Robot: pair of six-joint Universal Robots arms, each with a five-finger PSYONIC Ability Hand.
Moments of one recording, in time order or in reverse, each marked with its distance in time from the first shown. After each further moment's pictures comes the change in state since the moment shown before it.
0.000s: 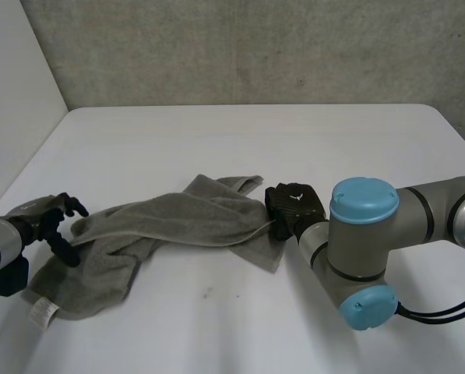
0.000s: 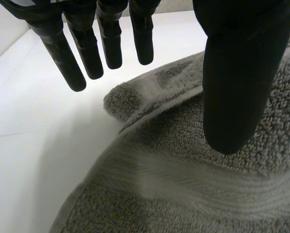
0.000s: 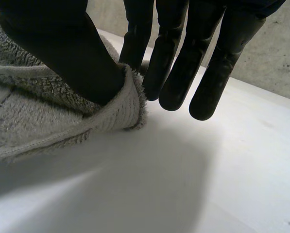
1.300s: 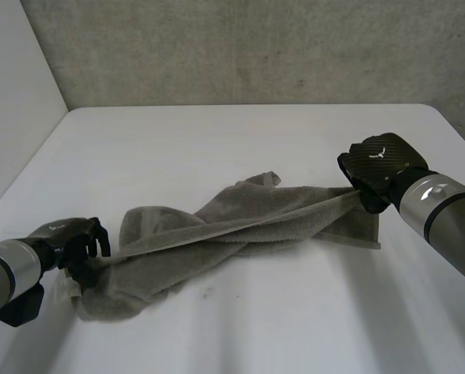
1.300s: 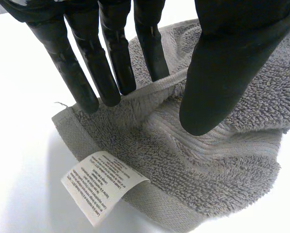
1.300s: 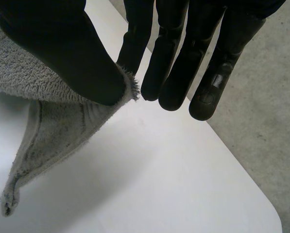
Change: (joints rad) left arm -0.109 0.093 -0.100 -0.068 0.012 0.095; right arm -0.262 -0.514 0.169 0.364 -0.148 -0.542; left_hand 0.337 0.332 0.335 0.332 0.331; right_hand 0.000 0.000 0.008 0.002 0.008
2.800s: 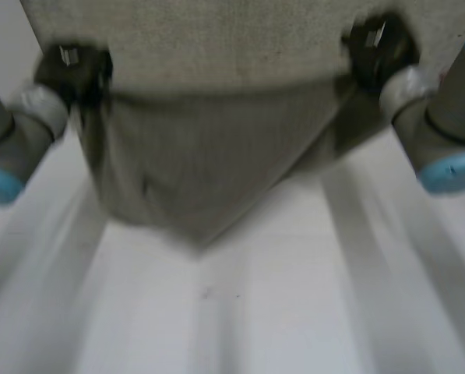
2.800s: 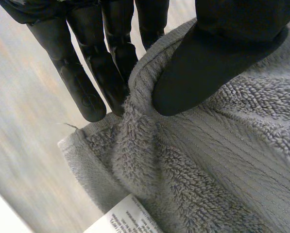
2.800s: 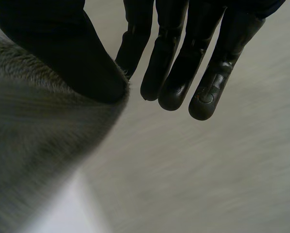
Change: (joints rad) left arm -0.155 -0.305 0.787 0.346 -0.017 0.123; right arm 0.027 0.334 -0.618 -0.295 0.077 -0.098; left_hand 0.452 0.498 0.494 0.499 0.483; right_hand 0.000 0.002 0.003 0.007 0.006
